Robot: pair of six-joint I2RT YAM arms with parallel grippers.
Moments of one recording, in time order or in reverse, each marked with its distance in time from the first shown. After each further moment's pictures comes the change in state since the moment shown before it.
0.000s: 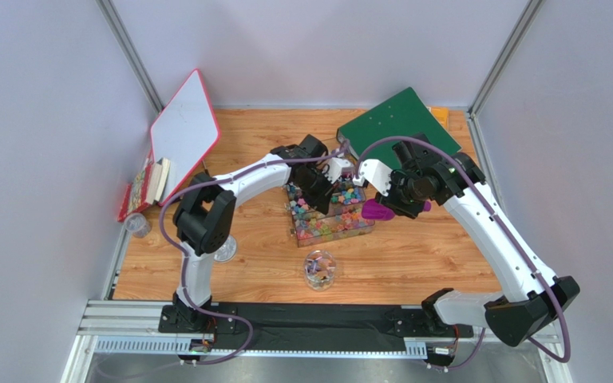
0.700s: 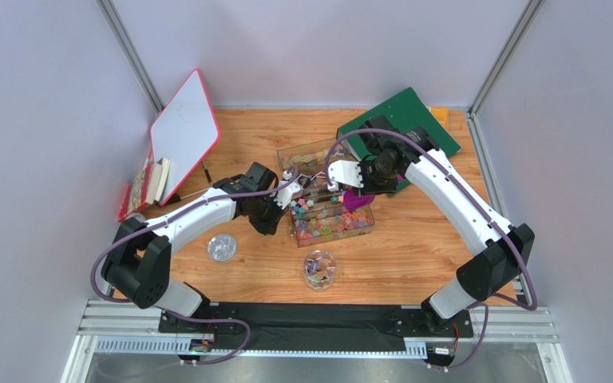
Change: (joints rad) left arm 0.114 -0.552 -0.607 0.020 -0.243 0.018; right arm 0.055 0.306 0.200 0.015 0.009 -0.417
